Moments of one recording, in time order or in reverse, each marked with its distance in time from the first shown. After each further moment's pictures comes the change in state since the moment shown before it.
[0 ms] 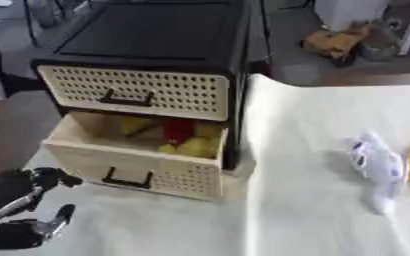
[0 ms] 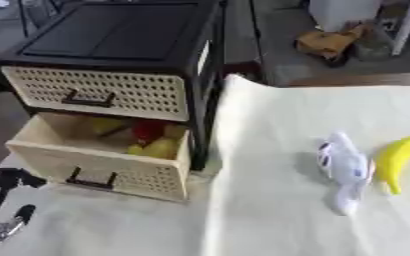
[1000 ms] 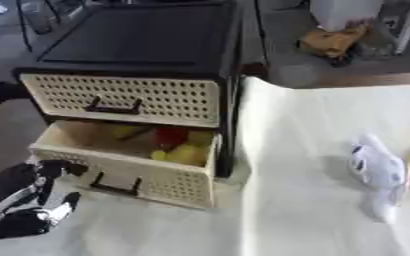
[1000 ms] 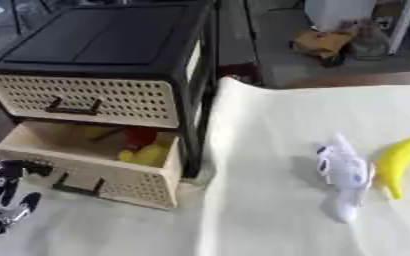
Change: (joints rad) left arm -0.075 0.003 0.004 0.088 0.095 -0.034 0.054; right arm -0.019 0.009 0.002 0.000 0.000 0.016 0.036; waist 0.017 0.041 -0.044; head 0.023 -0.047
